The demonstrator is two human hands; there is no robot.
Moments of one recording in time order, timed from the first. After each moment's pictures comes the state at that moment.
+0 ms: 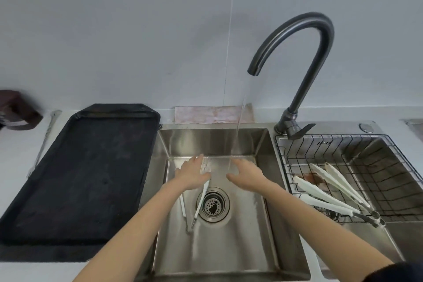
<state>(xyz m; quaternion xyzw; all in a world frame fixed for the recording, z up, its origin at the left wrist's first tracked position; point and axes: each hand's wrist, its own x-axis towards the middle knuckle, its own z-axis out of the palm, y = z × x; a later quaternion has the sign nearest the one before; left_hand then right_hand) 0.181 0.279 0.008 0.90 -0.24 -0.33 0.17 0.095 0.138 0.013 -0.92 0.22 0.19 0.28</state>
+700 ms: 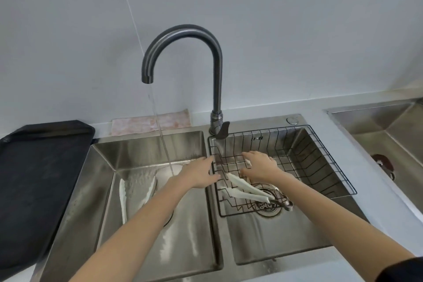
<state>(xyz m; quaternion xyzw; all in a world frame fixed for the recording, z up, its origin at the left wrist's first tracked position) 0.069 0.106 0.045 0.86 -0.40 -0.31 0.05 -0.033 -0.041 0.042 -0.93 0.28 0.17 0.19</state>
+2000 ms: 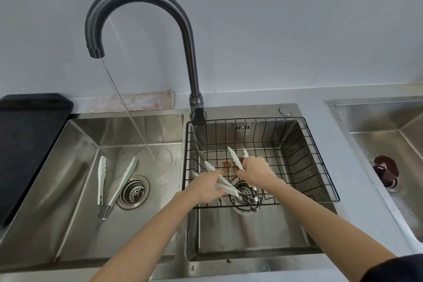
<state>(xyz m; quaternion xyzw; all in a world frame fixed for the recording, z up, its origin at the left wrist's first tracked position) -0.006 0.038 -0.018 0.85 -0.33 -0.38 0.16 -0.062 -0.107 -0.017 -0.88 0.31 0.19 0.29</state>
